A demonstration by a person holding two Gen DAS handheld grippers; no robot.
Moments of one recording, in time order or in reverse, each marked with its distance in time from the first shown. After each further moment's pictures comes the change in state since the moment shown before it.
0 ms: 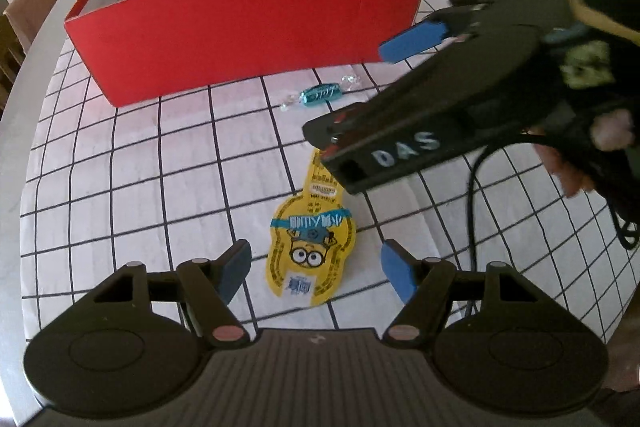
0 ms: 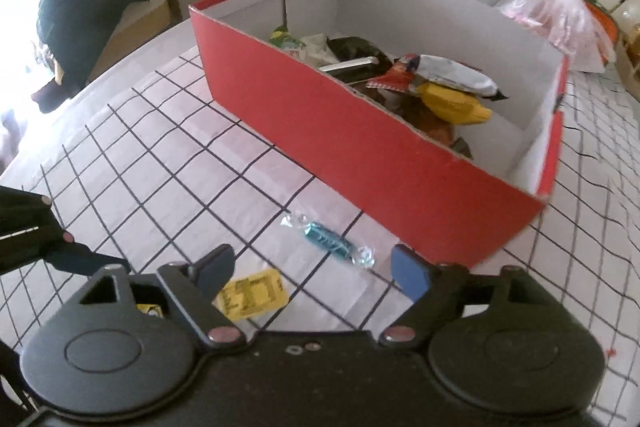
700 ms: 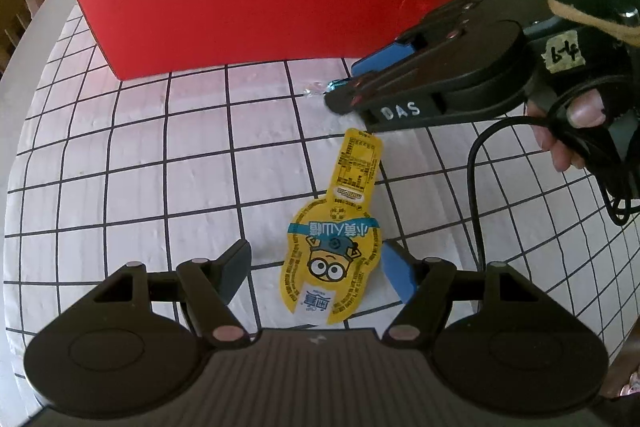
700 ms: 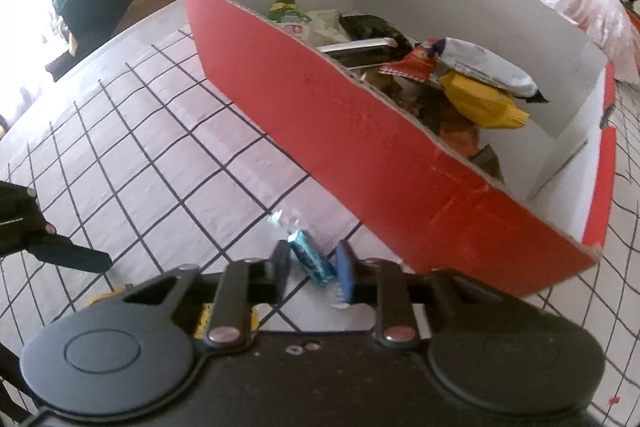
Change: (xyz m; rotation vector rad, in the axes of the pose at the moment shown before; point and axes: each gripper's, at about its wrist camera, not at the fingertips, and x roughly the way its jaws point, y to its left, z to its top) left arm 0.025 0.016 0.001 -0.091 0.029 -0.008; right arm 0.025 -0.013 0.005 -0.043 0.041 0.019
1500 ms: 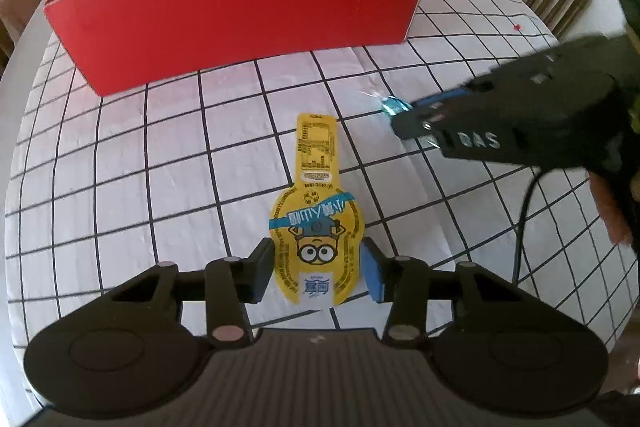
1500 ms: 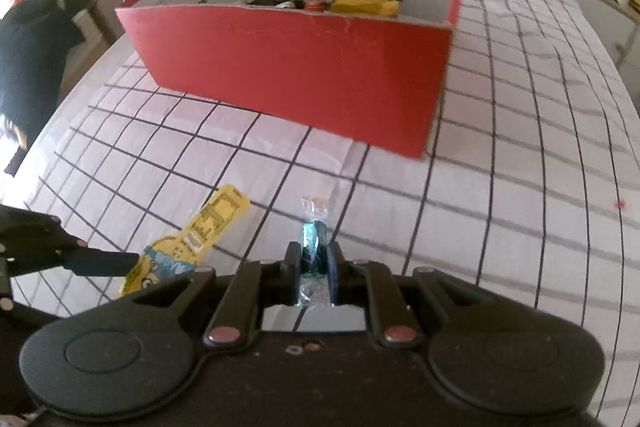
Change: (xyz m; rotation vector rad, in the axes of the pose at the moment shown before) left arm -0.002 -0.013 -0.006 0.086 0.009 -0.005; right arm -0.048 0.004 -0.065 0.398 -0.011 -0.074
